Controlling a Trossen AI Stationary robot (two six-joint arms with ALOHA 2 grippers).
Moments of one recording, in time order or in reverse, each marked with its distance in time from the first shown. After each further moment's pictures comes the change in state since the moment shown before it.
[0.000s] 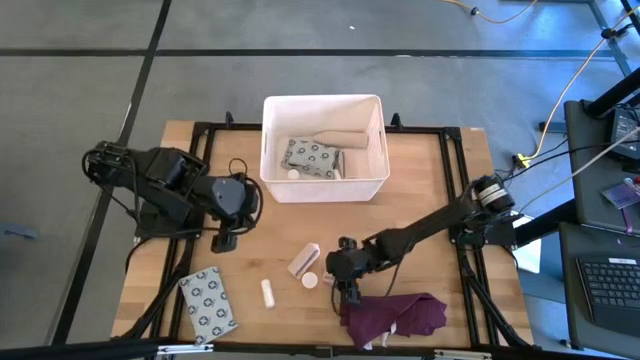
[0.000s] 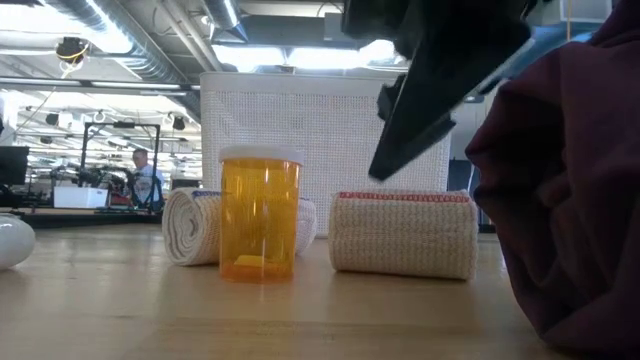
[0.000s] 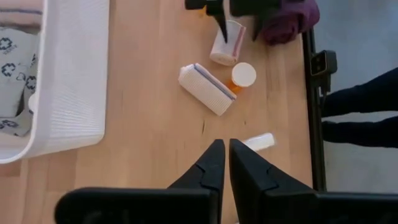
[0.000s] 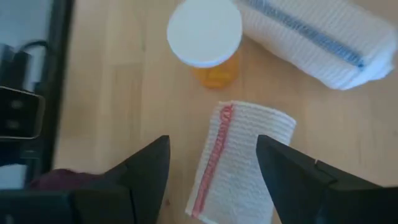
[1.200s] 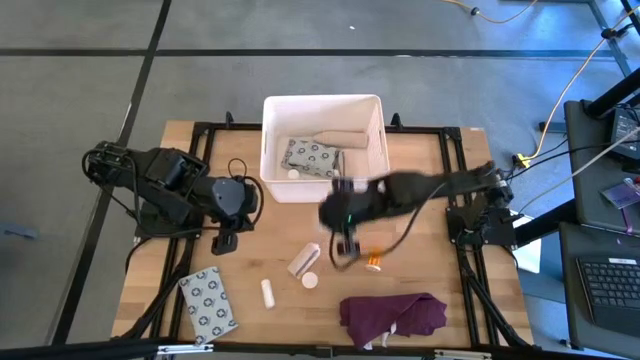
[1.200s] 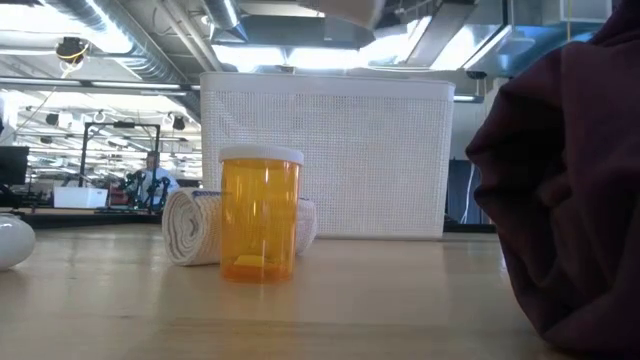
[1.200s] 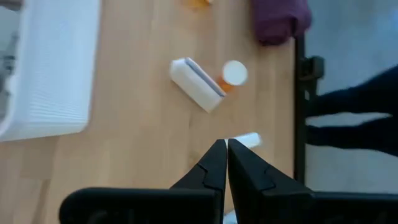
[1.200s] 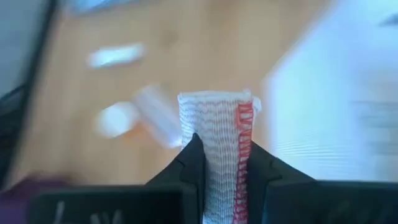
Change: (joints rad) left arm 0.000 0.001 0.000 0.000 0.030 -0.095; right arm -0.195 -0.048 0.739 -0.751 0.167 -0.387
